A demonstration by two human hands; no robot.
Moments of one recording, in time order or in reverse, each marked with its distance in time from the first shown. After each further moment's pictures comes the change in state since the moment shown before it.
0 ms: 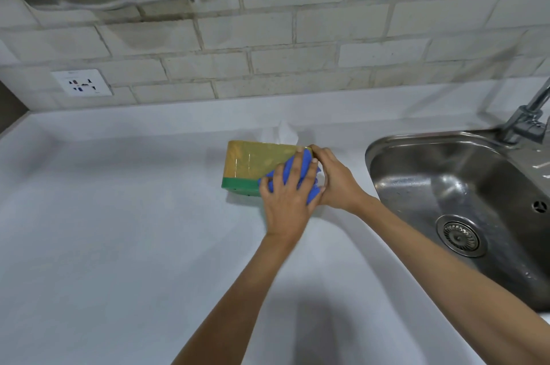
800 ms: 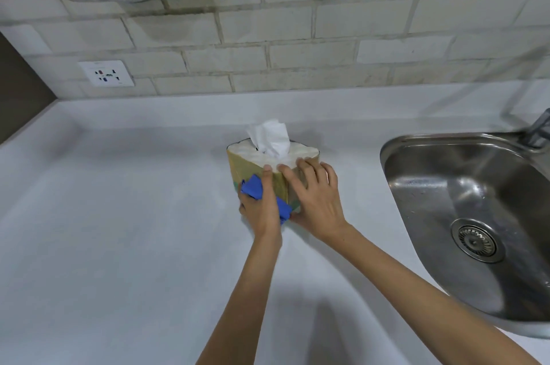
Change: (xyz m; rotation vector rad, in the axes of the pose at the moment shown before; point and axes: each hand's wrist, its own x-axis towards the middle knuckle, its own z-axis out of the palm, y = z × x) left_hand -0.015 -0.029 -0.020 -1.371 -0.065 -1.454; right_hand -0.031 -0.058 0.053 -0.725 0.379 -0.365
